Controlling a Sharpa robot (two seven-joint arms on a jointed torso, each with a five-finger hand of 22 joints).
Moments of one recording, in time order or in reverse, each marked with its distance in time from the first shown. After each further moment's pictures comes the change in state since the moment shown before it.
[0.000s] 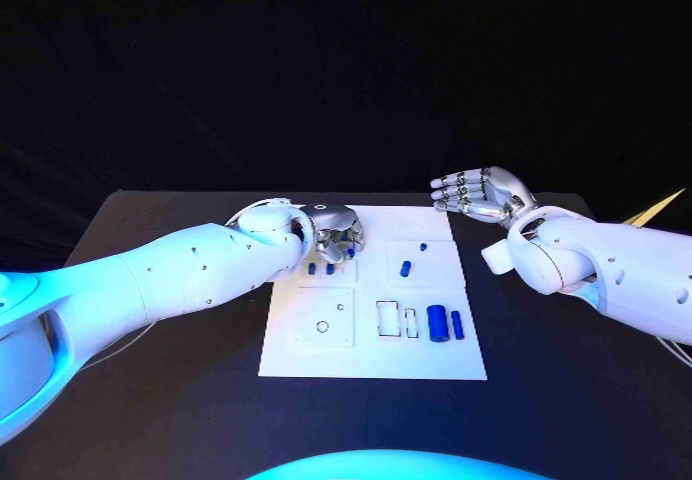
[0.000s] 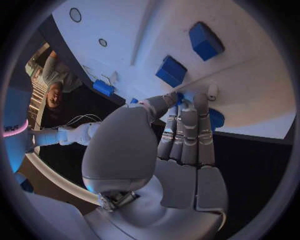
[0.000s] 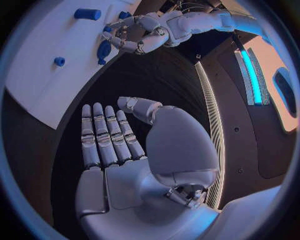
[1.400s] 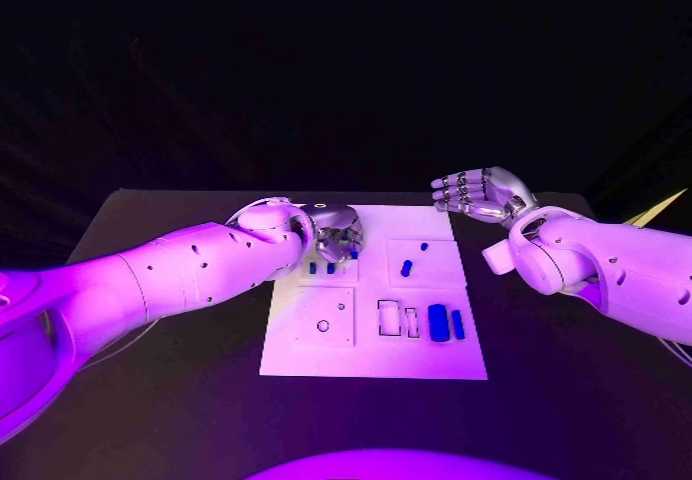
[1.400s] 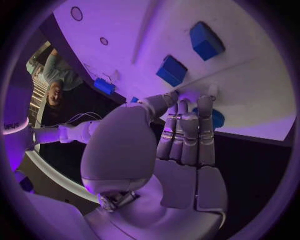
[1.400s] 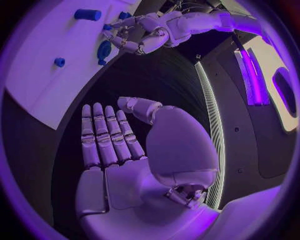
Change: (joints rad) left arm 0.000 0.000 0.000 -0.007 0.021 -0.001 0.014; left_hand -0.012 -0.011 0.017 0.017 0.000 0.069 0.002 -0.023 0.012 0.073 -0.012 -0.106 -0.013 0.056 -0.003 0.048 0.060 -0.040 0.018 -0.017 0.080 0.066; right arm -0.002 -0.001 0.000 0.001 0.000 0.001 0.001; right_hand 0.000 0.000 0.000 0.000 0.000 0.004 0.002 0.000 0.000 0.000 0.000 0.000 0.000 0.000 0.000 0.000 -0.002 0.000 0.000 0.000 0.000 -0.004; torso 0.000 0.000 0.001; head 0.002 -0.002
